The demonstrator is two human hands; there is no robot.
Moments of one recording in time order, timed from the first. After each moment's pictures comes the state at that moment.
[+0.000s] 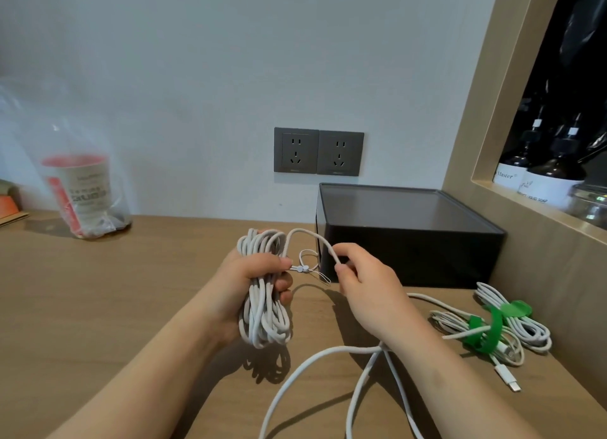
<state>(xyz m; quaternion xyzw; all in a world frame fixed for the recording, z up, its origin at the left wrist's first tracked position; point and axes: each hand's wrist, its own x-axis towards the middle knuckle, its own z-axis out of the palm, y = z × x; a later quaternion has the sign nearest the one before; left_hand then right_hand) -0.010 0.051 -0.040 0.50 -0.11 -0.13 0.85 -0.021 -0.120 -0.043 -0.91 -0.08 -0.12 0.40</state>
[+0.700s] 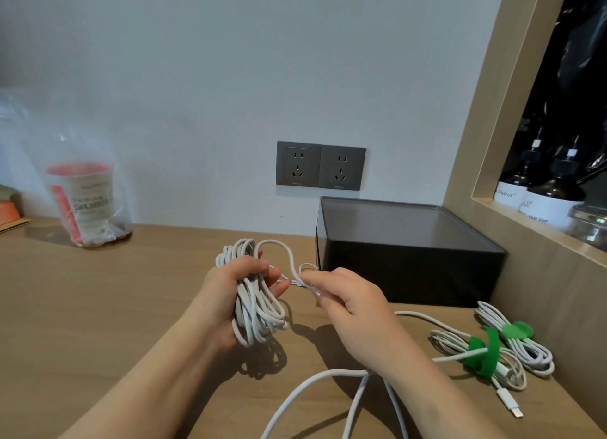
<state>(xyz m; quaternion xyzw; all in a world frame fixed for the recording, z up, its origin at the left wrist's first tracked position) -0.004 0.054 -0.038 0.42 0.06 -0.08 0.90 -0.029 -0.112 -0.042 -0.89 -0.21 -0.14 0.37</state>
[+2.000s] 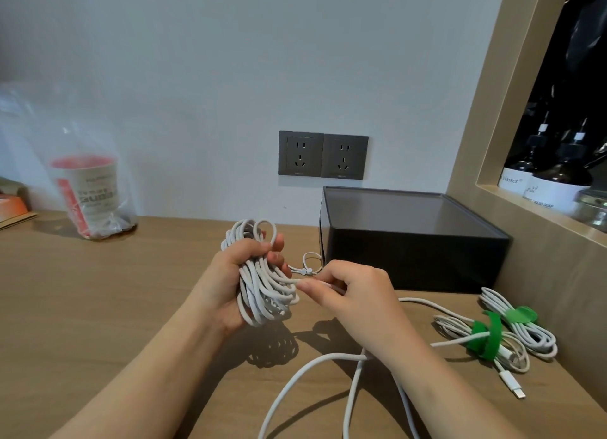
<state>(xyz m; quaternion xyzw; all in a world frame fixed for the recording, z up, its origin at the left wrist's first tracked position) -0.004 0.058 -0.036 0.36 -0.02 -0.17 0.92 -0.033 -0.105 -0.042 -0.90 -0.17 -0.16 0.37</state>
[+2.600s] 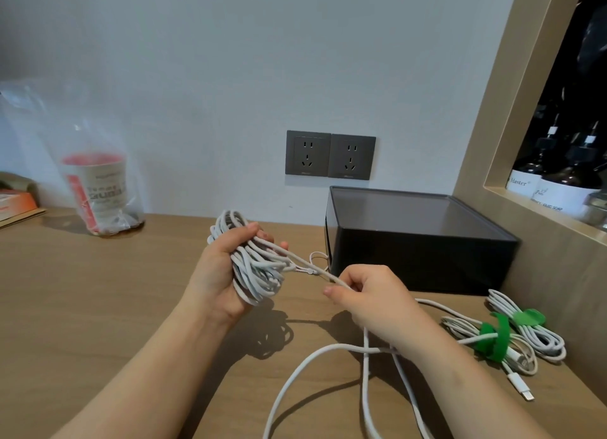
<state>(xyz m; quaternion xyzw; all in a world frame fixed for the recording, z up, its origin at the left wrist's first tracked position) -0.005 0.064 -0.023 0.30 -0.03 -0.07 0.95 -0.028 -0.116 -0.036 -0.90 -0.08 -0.04 0.43</state>
